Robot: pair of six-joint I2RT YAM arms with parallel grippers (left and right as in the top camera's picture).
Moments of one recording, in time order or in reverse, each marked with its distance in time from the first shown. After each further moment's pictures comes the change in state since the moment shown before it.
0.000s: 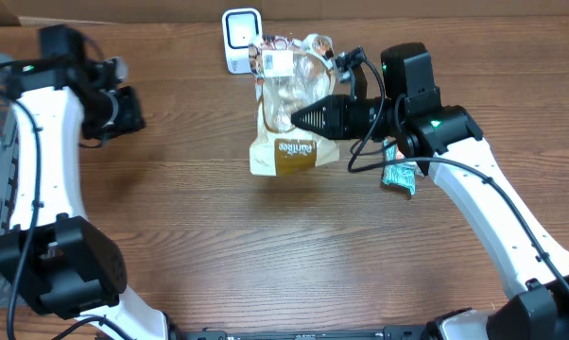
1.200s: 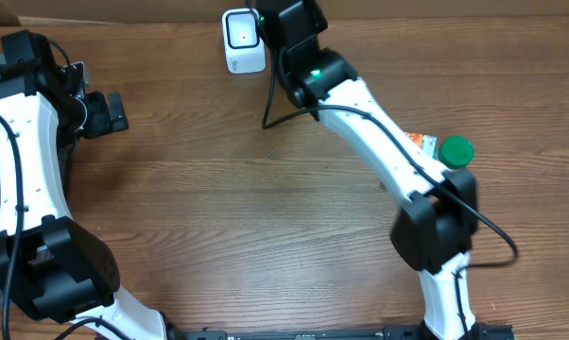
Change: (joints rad) left arm 0.078 0.000 0.001 0.038 -0.150 0.038; right arm 0.250 0.620 0.715 0.267 1.391 -0.794
